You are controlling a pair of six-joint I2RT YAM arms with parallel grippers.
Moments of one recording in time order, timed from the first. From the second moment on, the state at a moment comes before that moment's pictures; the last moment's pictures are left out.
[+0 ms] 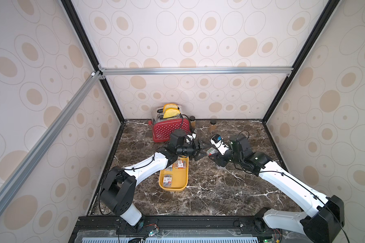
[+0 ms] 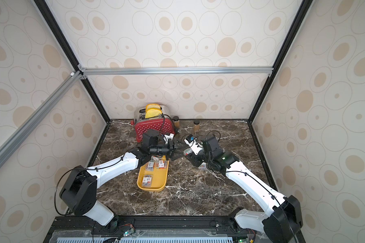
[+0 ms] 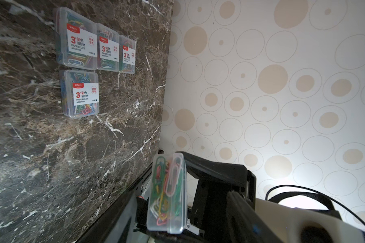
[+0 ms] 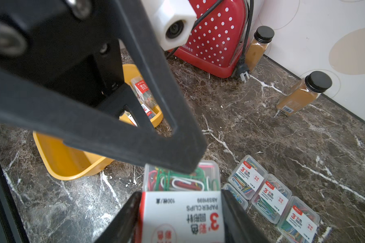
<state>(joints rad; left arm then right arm) -0.63 1.60 1.08 0.16 0.72 -1.38 0.68 1.21 1.03 -0.49 -0.16 -0.18</state>
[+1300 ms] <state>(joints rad) -0.64 1.64 1.11 0.16 0.82 -1.25 0.68 1.22 1.06 -0.52 -0.13 -0.16</state>
